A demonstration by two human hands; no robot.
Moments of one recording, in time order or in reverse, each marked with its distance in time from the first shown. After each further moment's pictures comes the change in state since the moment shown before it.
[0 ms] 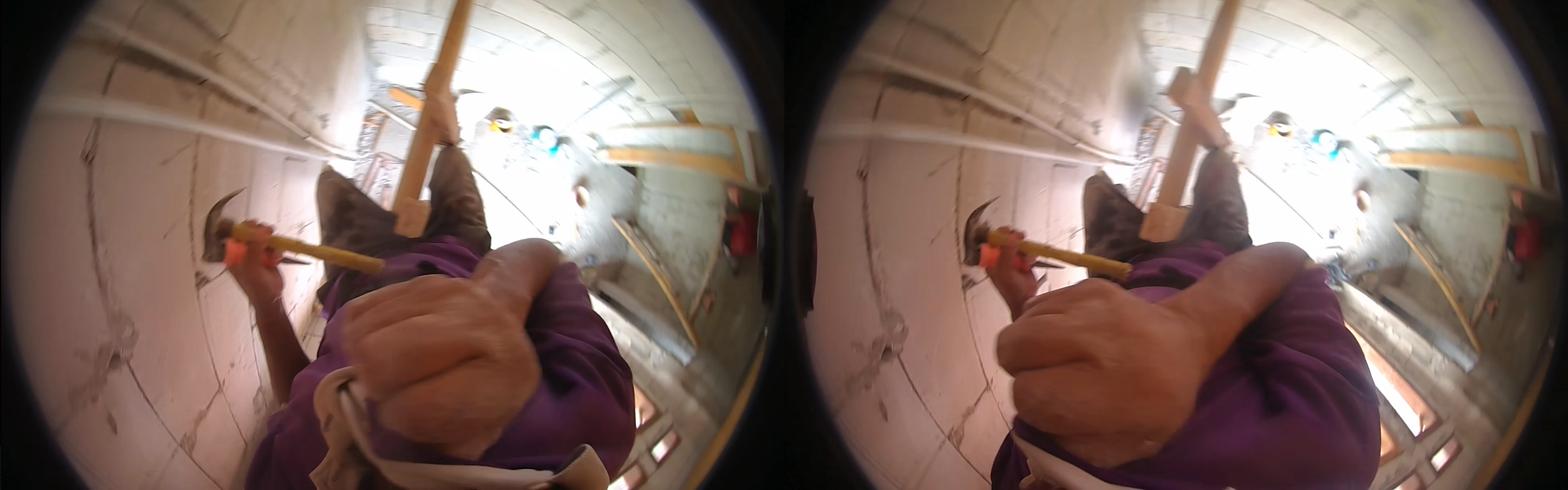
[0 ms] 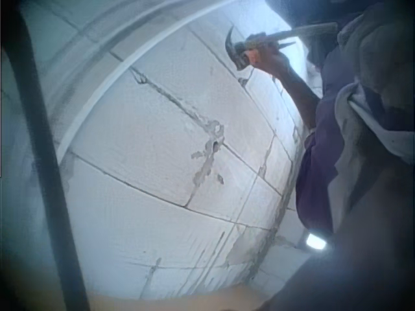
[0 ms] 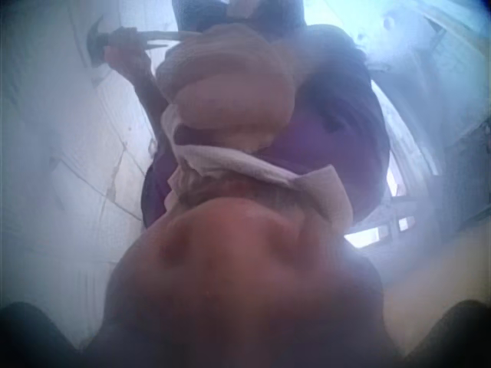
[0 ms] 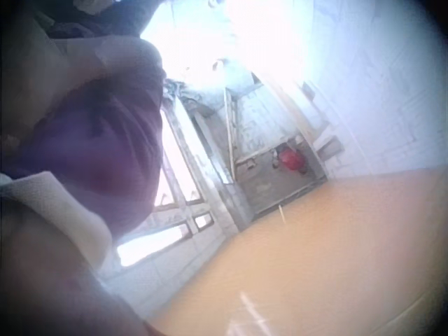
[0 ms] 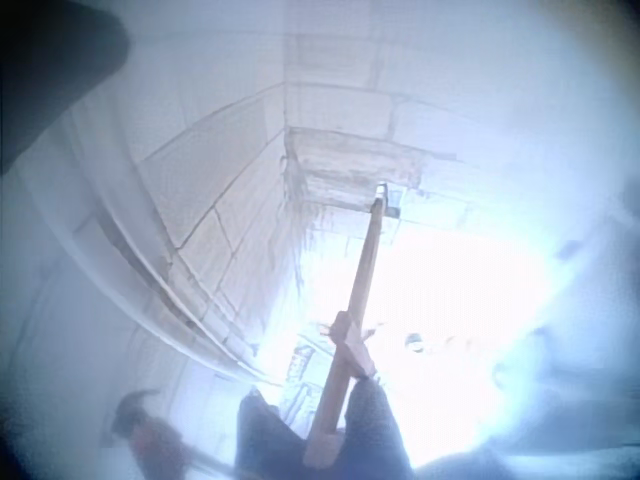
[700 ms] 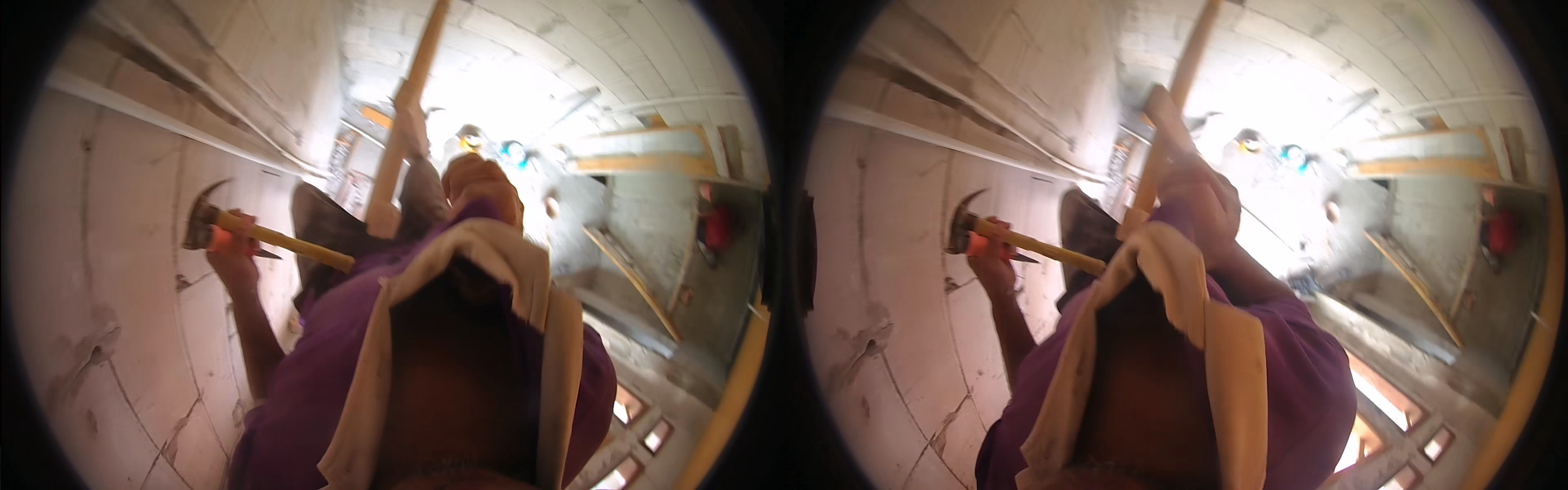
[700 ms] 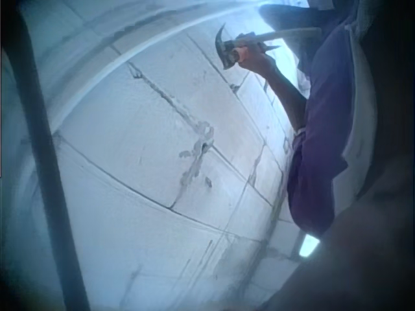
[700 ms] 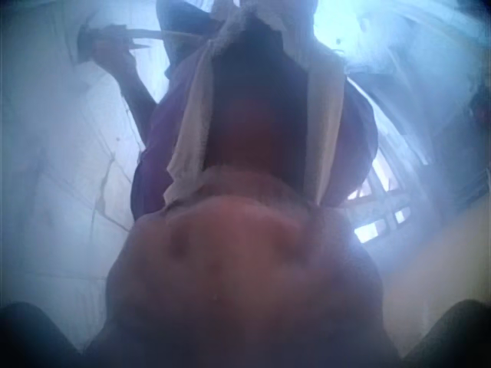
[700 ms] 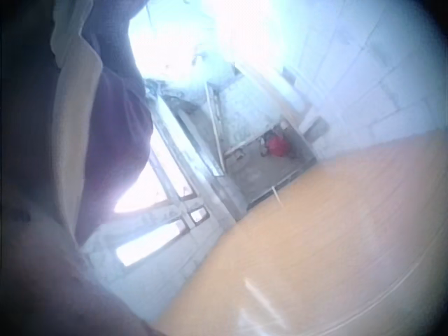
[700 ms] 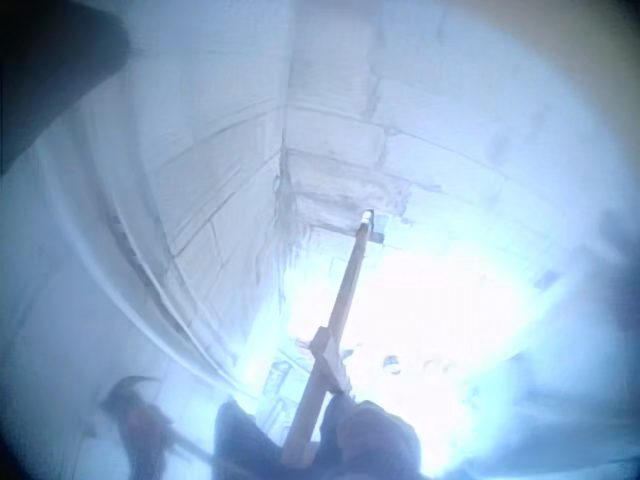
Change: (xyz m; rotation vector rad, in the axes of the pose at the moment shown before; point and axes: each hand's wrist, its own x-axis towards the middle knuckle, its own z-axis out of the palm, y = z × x) left_hand 0.018 -0.001 -0.002 0.265 -0.099 0.120; right_hand -0.057 0.025 -0.099 -0.611 0.020 0.198
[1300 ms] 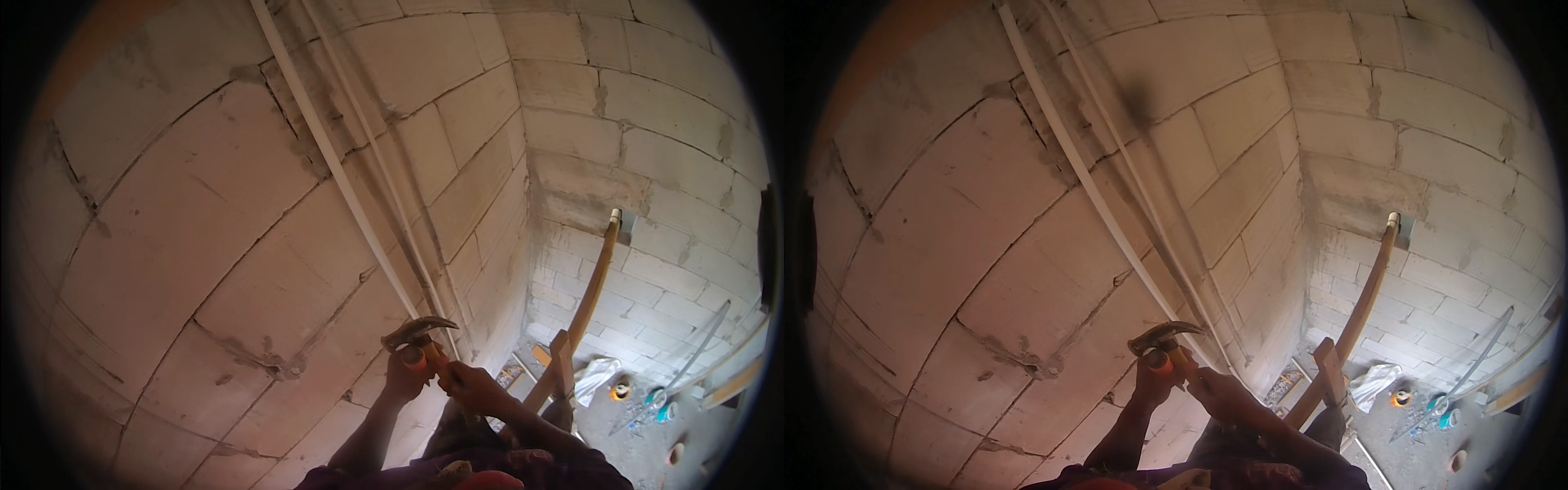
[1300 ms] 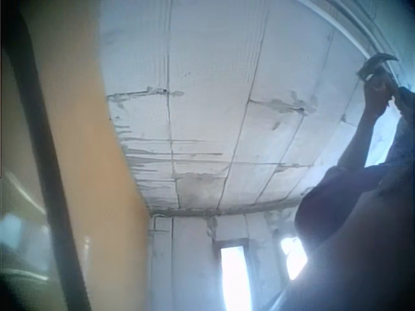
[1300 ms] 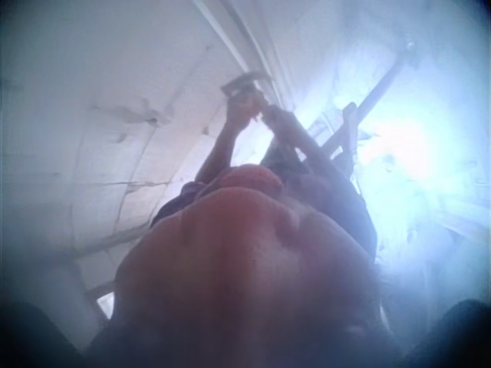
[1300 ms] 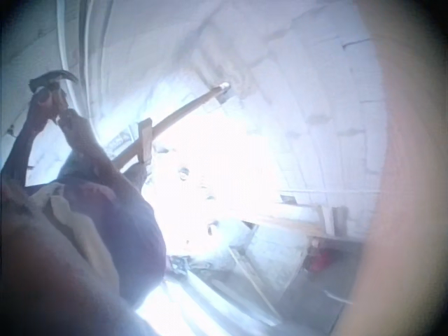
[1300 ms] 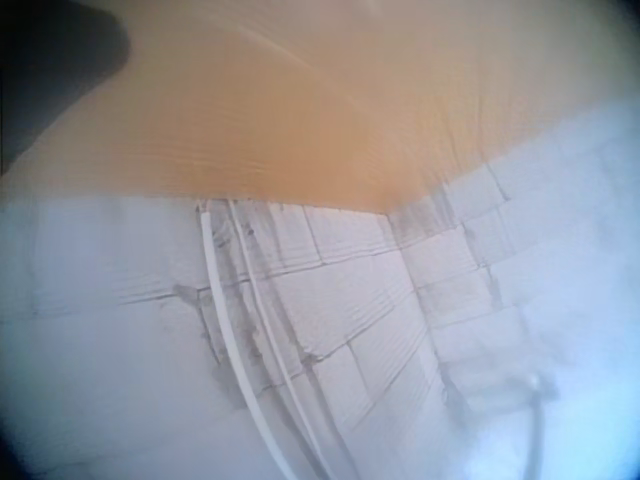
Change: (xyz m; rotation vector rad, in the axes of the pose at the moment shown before) left_hand 0.025 0.106 0.053 0.083 -0.184 0.301; right_hand 0.062 0.031 0.124 0.188 -0.577 0.578
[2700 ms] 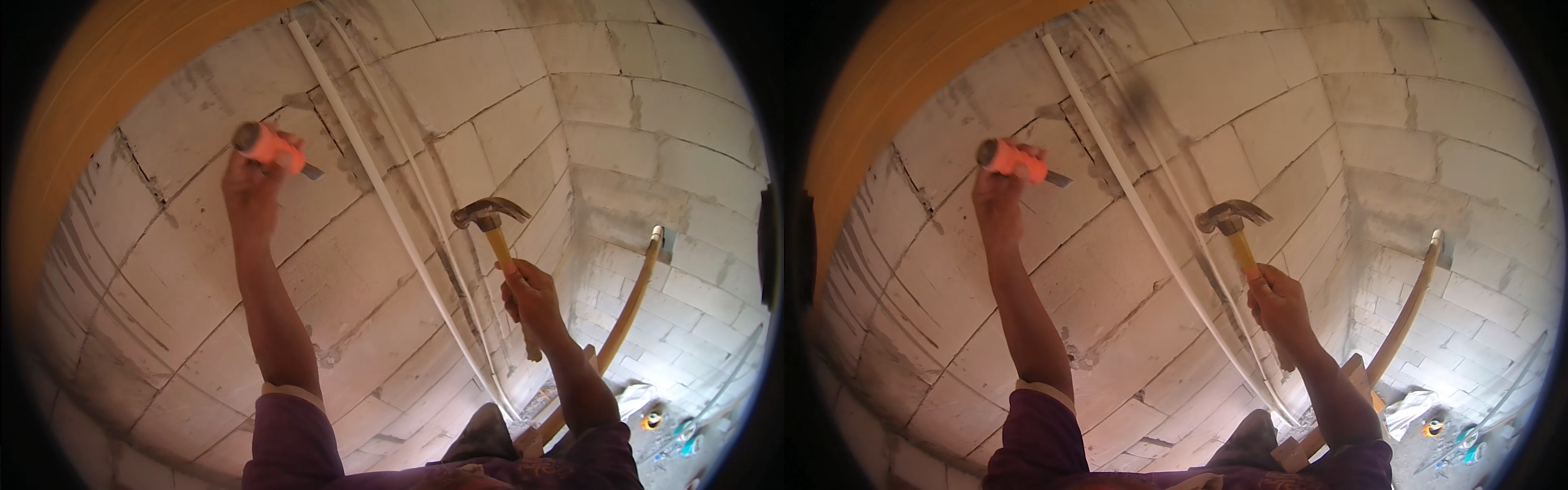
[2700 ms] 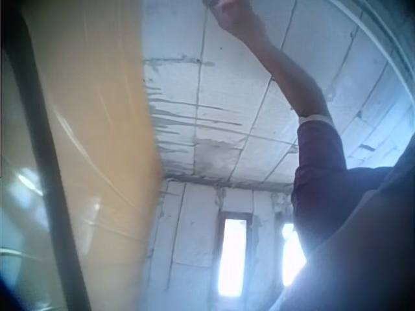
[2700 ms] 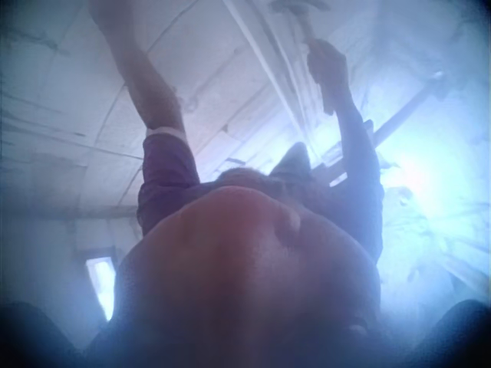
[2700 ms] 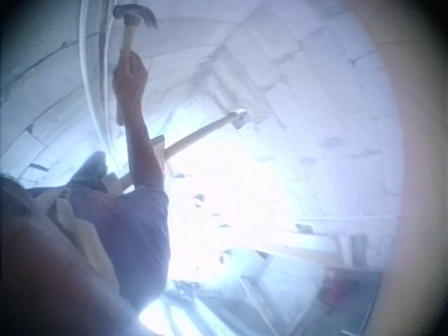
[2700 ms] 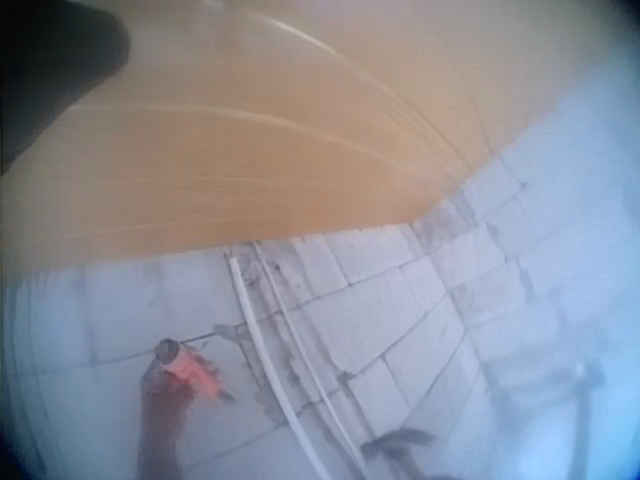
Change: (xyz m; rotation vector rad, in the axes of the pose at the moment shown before) left_hand 0.106 0.356 -0.075 0.495 0.165 1.042; right_hand 0.037 -0.091 -0.109 0.516 0.362 -0.356
